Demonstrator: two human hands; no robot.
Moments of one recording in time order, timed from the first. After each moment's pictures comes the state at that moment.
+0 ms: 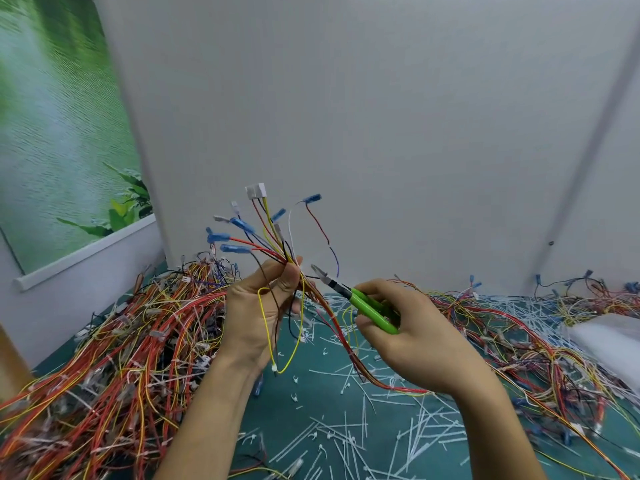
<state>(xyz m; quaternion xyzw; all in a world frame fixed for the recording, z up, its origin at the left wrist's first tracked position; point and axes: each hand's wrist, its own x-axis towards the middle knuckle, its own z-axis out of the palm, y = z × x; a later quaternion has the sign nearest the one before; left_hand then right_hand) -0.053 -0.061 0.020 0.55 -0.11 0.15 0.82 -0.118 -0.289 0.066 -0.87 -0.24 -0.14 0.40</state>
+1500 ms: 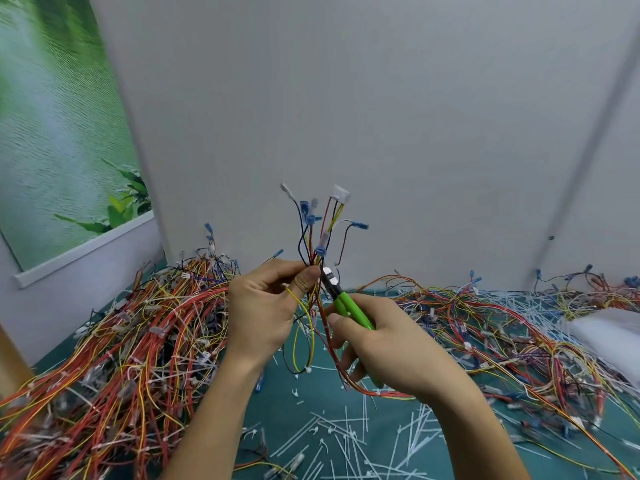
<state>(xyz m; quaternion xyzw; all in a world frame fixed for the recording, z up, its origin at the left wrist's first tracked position) -0.082 -0.079 0.041 0.68 -0.19 0.34 0.62 -0.133 -0.256 0.068 -0.82 -0.17 0.05 0.54</state>
